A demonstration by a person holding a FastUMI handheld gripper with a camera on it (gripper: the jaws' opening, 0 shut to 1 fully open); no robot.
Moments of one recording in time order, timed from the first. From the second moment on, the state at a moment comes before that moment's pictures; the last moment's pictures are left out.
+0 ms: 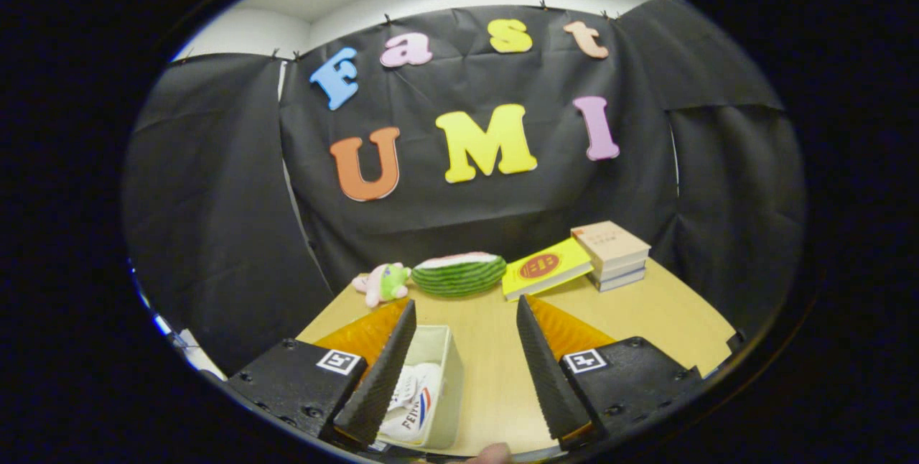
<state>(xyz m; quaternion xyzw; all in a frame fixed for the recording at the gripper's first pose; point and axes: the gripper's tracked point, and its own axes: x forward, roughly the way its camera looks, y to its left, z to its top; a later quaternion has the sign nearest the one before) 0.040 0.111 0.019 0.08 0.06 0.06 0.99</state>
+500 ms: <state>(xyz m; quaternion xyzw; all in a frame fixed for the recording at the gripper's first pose) -0.023 0.079 0.013 0.05 -0.02 0.04 1.00</state>
